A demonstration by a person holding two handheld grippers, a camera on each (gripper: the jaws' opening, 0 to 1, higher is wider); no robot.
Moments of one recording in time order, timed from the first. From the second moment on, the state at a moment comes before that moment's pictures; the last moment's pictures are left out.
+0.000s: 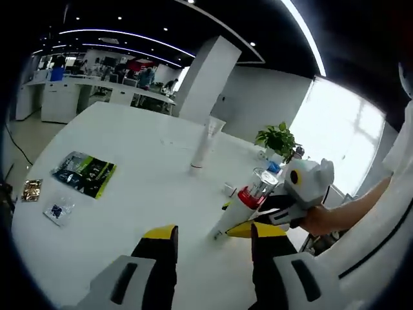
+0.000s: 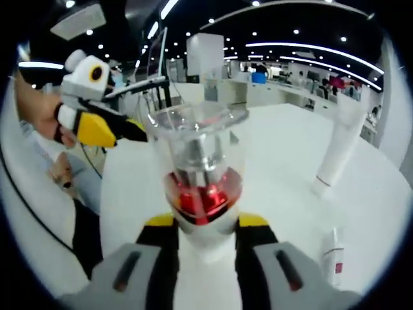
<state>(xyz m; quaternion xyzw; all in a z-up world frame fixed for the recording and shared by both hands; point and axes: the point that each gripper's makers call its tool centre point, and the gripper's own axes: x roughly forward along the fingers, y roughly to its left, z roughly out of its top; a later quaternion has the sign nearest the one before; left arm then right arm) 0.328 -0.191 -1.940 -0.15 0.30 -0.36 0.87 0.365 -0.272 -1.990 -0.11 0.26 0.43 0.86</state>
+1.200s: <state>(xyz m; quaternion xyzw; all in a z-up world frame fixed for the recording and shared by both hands) 0.331 -0.198 -1.938 -0.10 0.29 -0.36 0.88 0.451 -0.346 -1.890 -0.10 0.19 0.38 0.90</state>
